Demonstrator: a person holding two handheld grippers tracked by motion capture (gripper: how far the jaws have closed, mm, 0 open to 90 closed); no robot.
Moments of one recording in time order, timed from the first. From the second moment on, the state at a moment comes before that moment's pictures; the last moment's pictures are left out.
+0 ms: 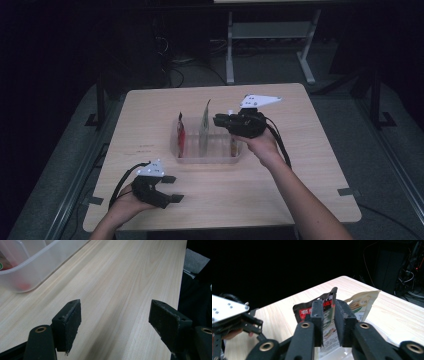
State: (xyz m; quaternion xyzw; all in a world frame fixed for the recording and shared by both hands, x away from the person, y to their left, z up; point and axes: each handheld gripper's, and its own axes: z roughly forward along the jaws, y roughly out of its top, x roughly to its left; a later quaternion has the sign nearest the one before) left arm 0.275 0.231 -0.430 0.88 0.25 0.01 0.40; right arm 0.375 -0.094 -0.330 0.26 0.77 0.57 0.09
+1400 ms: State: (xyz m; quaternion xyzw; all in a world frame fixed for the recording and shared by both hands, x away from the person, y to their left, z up) left arm 0.269 0.225 -0.440 0.91 0.22 0.03 0.36; right arm 0.293 -0.177 -0.415 0.25 0.86 0.44 0.09
